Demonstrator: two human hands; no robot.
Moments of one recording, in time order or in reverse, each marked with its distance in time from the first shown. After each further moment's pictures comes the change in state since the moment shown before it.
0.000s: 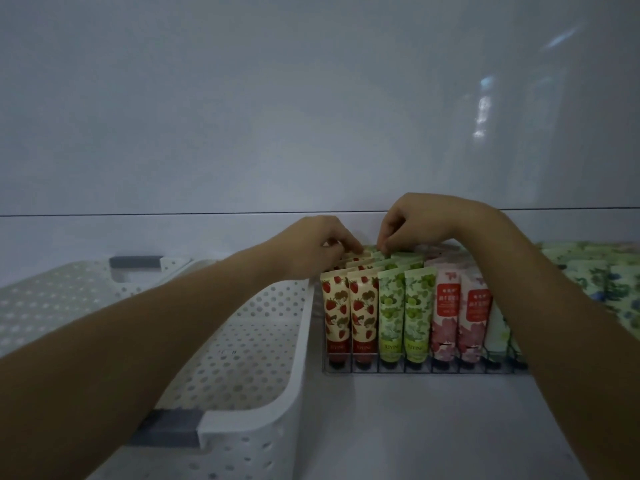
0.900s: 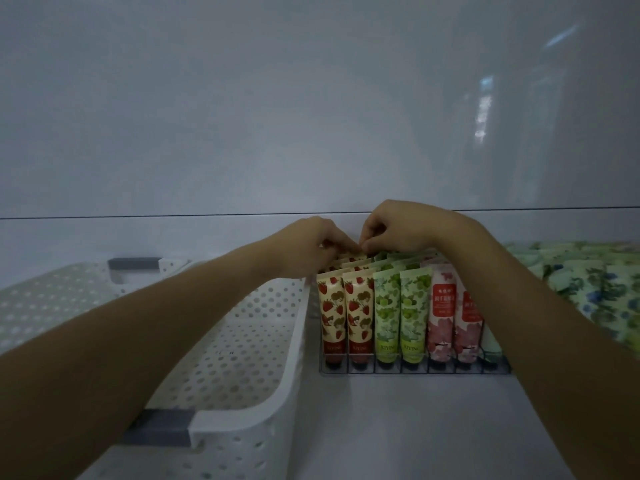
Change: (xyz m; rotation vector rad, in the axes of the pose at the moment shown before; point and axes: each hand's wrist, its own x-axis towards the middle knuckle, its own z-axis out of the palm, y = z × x) left_hand 0.001 0.004 -0.003 0.023 -0.054 0.024; right_hand 0.006 -0.008 0.014 0.005 0.041 -0.071
